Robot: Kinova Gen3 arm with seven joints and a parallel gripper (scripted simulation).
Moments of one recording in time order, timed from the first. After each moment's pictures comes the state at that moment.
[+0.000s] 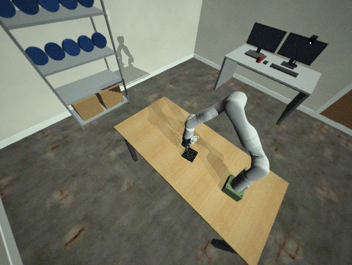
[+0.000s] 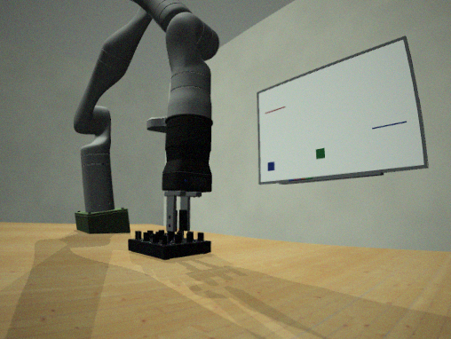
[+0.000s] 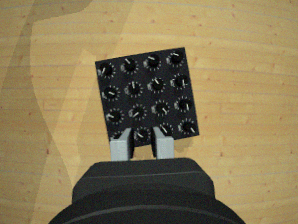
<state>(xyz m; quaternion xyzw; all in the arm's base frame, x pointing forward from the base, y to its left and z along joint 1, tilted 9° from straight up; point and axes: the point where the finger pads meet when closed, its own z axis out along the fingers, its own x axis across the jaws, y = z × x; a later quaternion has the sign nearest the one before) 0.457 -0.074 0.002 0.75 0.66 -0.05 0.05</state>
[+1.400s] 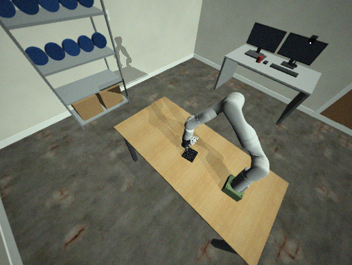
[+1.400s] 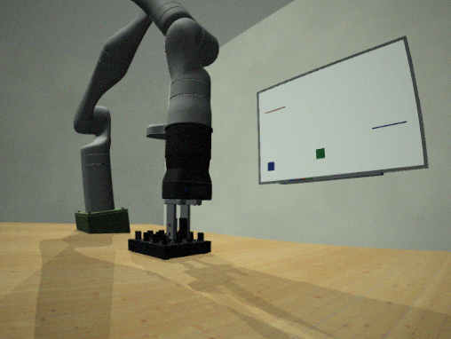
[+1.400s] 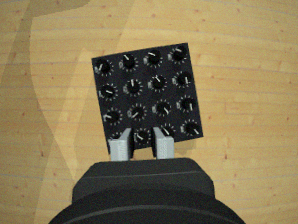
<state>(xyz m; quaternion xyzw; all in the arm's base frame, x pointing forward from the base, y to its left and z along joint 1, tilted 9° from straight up) 0.457 -0.076 -0.011 0.75 0.66 -0.05 0.05</state>
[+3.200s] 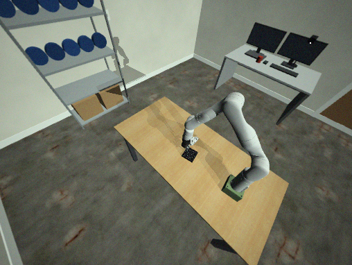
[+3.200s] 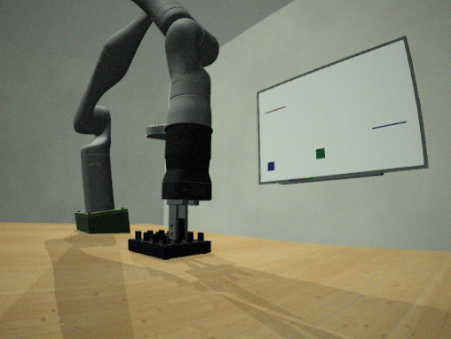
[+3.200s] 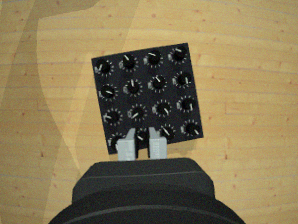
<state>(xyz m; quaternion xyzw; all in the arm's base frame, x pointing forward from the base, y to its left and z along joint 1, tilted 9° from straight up) 0.457 -0.076 -0.012 0.75 0.66 -0.05 0.05</state>
